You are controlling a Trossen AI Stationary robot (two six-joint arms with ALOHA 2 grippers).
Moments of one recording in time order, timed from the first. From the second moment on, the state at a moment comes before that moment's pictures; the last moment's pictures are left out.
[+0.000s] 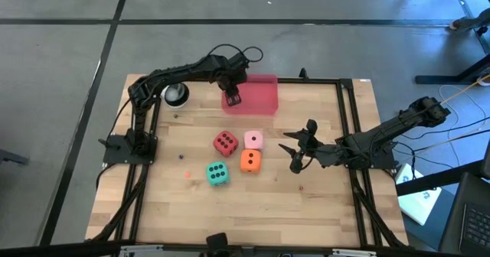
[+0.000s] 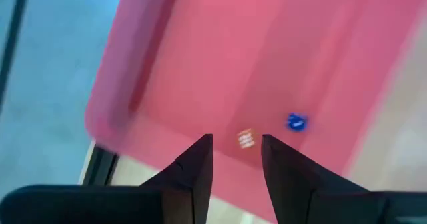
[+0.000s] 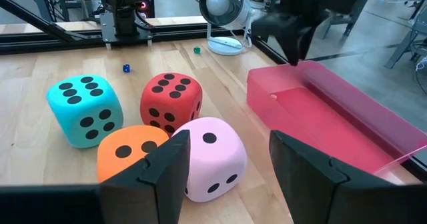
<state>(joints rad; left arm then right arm) 0.53 1.93 1.71 -0.93 -0.07 0.23 0.44 1.12 0.60 0.04 0.80 0.27</state>
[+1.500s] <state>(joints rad) 0.08 0.97 0.60 0.23 0.08 -0.13 0.43 1.12 0.60 0.19 0.86 0.13</state>
